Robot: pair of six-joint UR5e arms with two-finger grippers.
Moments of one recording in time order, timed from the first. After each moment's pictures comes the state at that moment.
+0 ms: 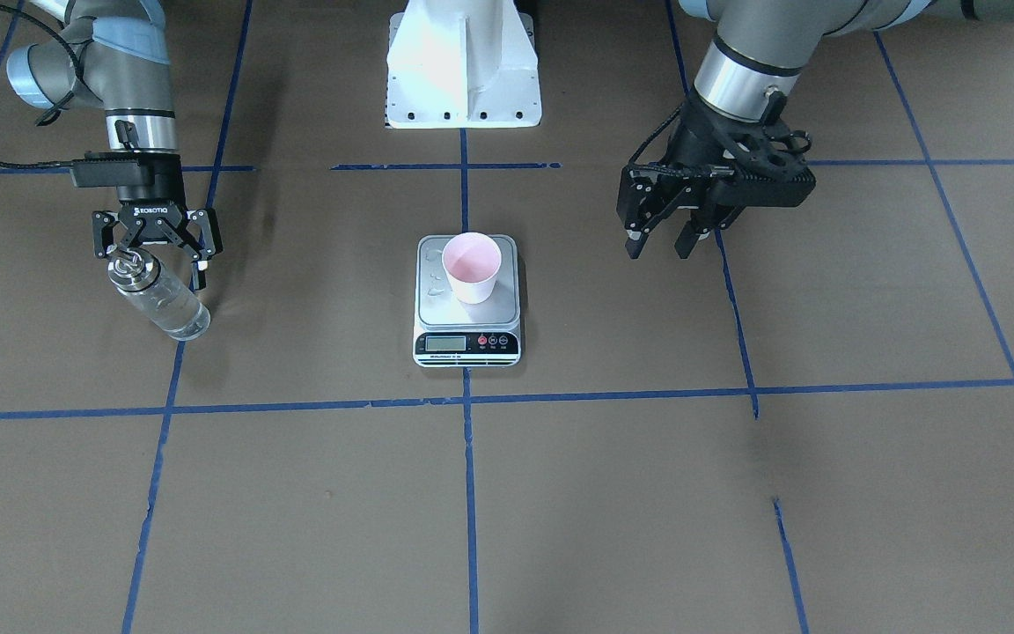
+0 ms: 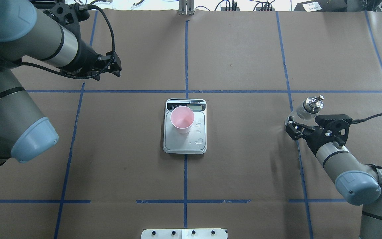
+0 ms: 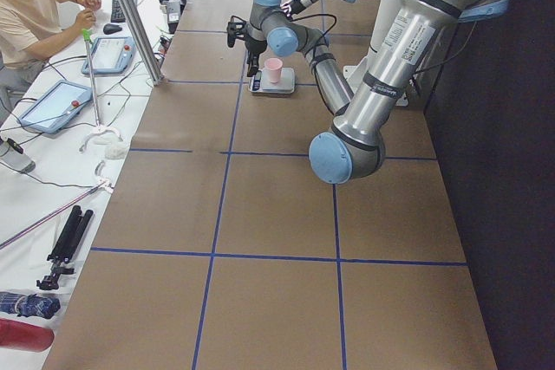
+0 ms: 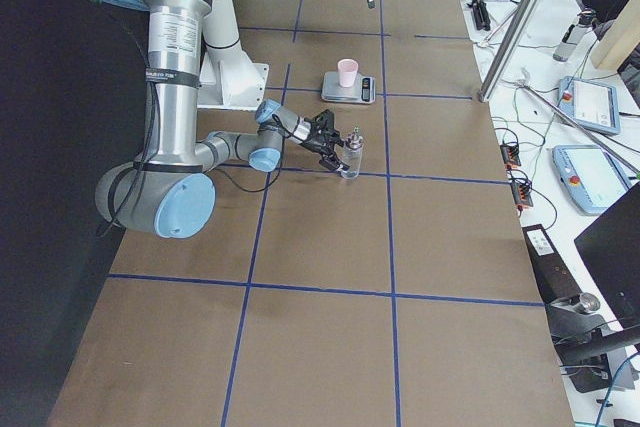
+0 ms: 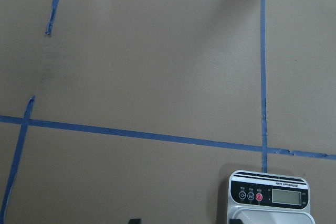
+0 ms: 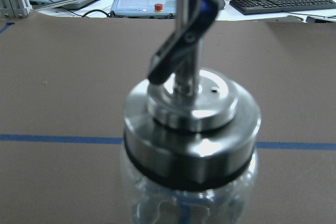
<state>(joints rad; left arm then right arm) -0.81 -2.10 -1.99 -1.58 -1.96 -1.21 0.32 -1.68 1.83 -0.76 0.88 1.27</state>
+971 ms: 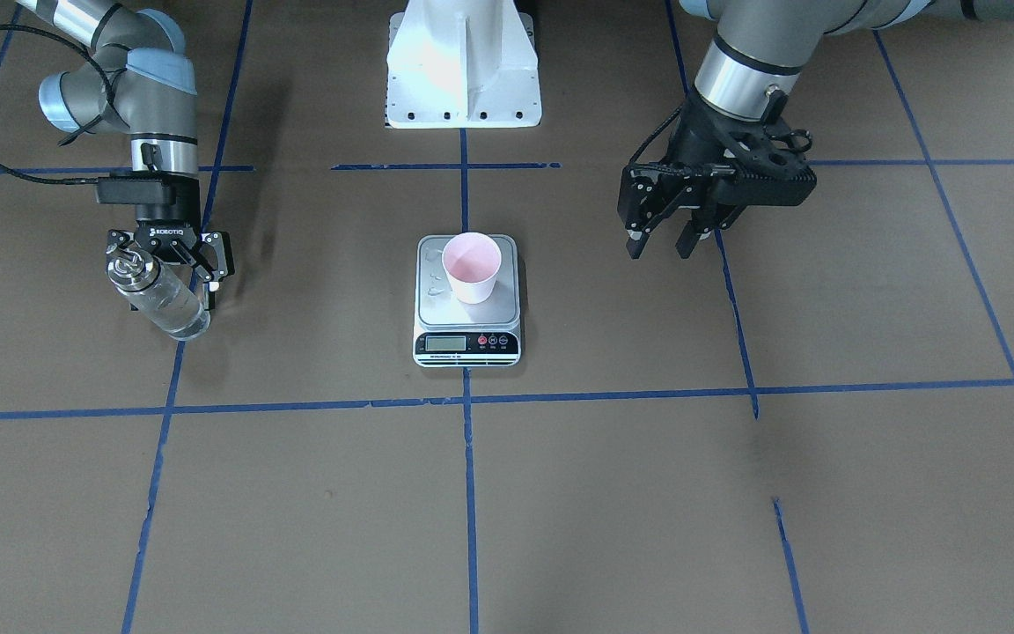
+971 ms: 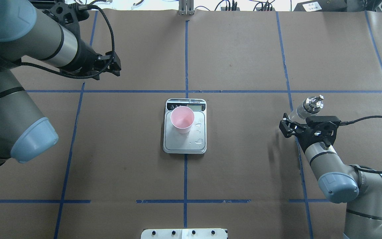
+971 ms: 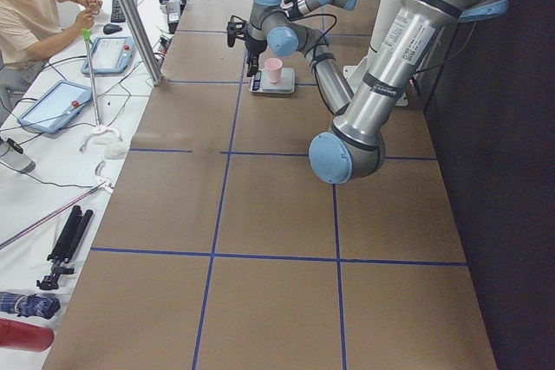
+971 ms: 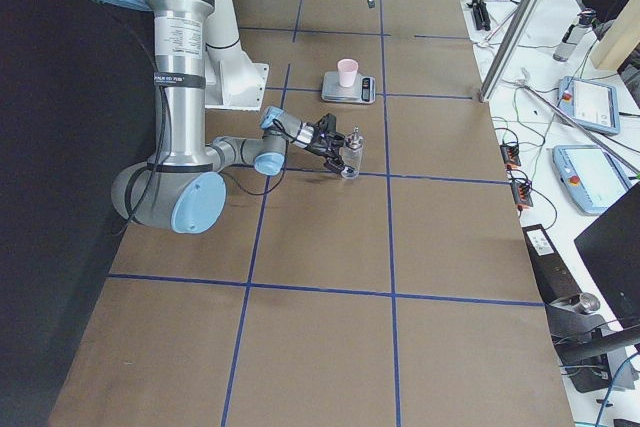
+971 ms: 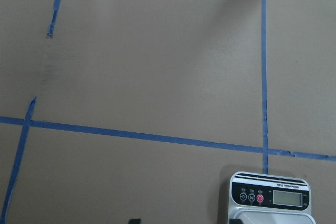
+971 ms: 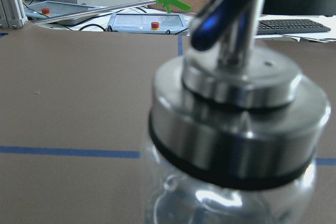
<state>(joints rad) -0.81 -2.10 -1.99 -1.57 -1.96 -1.21 0.31 -1.60 1.73 -0.75 0.76 1.28</state>
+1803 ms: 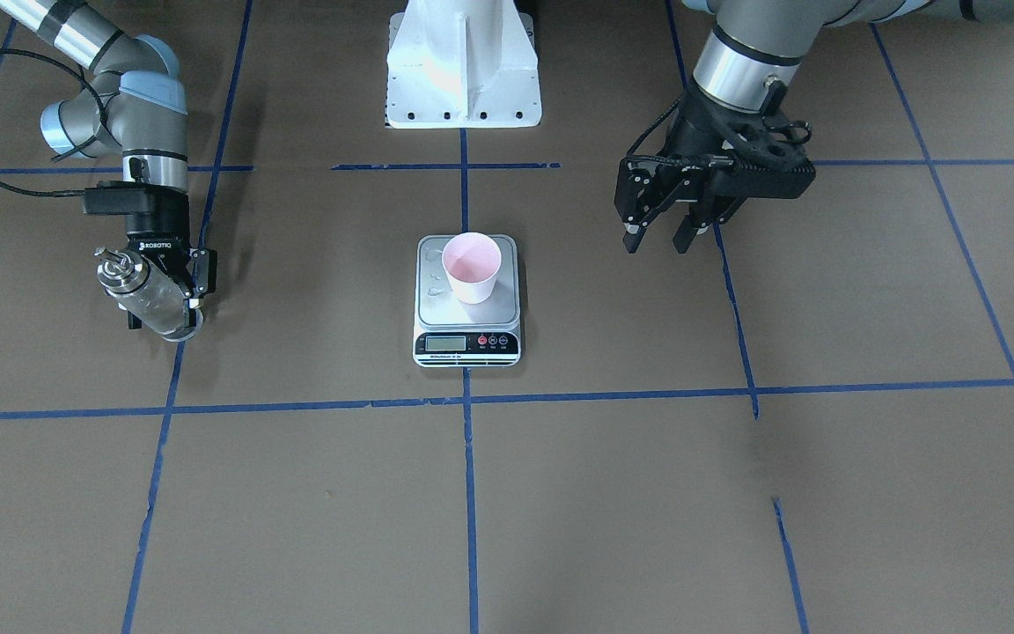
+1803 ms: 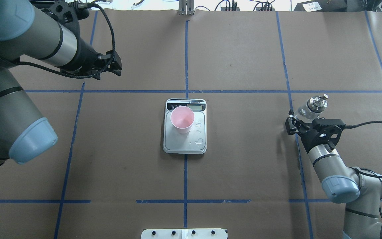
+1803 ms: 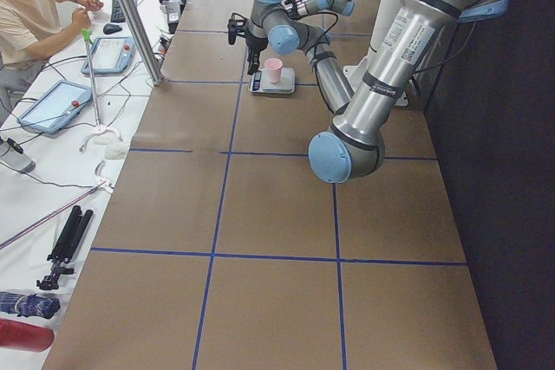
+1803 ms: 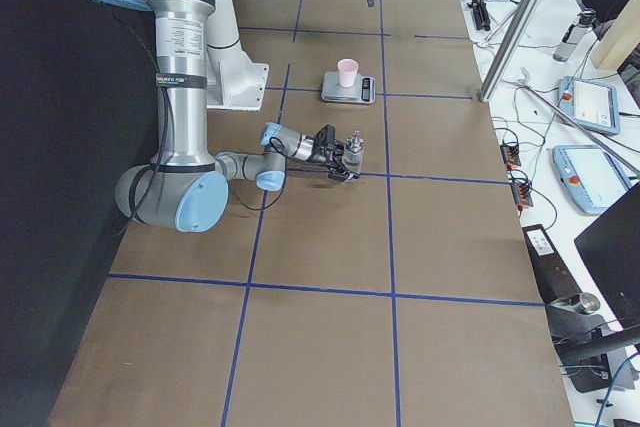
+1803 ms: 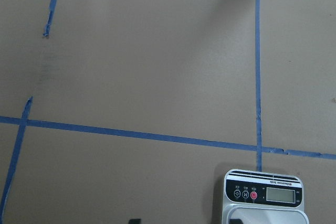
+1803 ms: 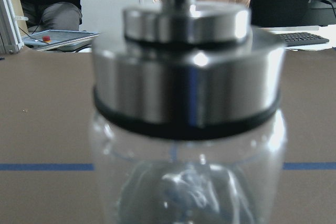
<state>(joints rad) -0.81 -2.10 -2.00 -1.57 -1.96 -1.21 0.30 -1.58 1.59 -0.54 0.68 1.26</state>
